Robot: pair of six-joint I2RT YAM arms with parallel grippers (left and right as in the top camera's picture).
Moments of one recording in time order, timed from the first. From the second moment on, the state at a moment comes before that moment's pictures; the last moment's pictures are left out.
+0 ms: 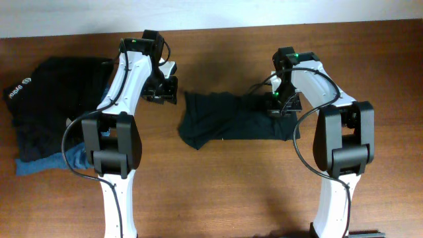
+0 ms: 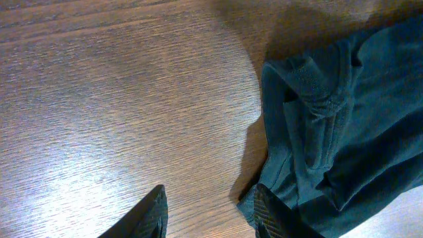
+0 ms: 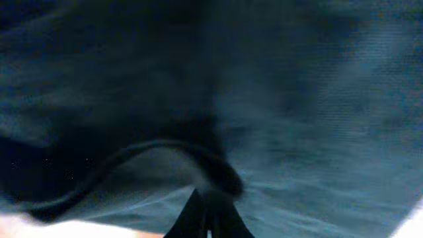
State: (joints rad) left arm -0.18 2.38 2.14 -1.33 0.19 0.00; right arm 0.11 2.20 1.71 -1.18 -0.14 0.08
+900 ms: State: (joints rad) left arm -0.18 2.38 2.14 -1.32 0.19 0.00; right arm 0.18 2.20 1.73 -1.30 -0.39 -0.32
